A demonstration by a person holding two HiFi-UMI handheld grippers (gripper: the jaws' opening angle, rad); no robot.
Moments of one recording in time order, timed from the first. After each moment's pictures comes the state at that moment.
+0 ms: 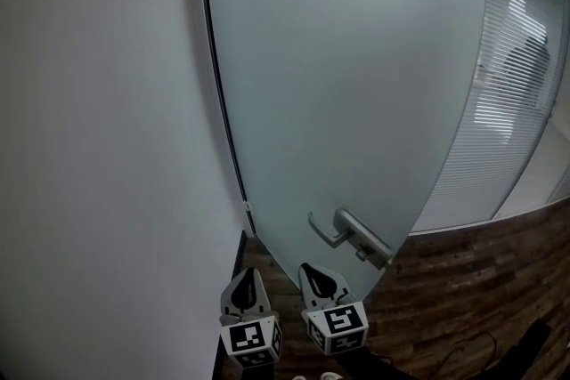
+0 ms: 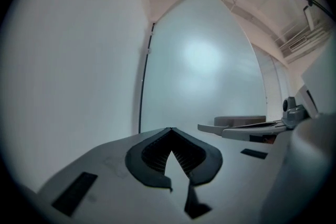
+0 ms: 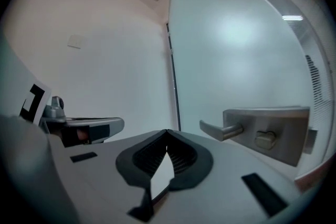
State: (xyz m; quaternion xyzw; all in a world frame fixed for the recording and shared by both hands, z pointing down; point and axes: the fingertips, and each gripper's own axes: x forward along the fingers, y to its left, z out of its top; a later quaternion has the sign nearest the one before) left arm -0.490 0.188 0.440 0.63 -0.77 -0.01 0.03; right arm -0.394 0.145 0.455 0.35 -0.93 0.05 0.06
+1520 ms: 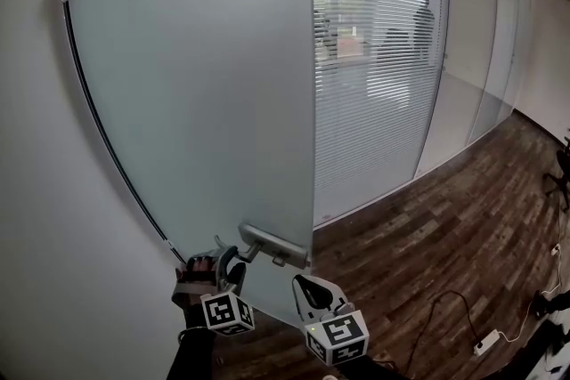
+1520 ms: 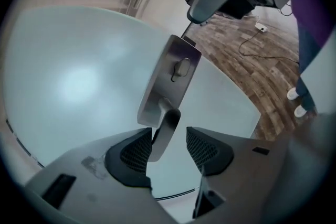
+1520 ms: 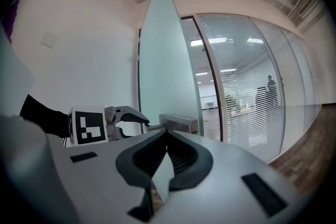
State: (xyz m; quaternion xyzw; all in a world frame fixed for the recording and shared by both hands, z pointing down) left arm -0.349 0.049 0.497 0.70 -0.35 0.48 -0.38; right arm -0.244 0.137 0.449 0.52 -0.85 0.06 0.03
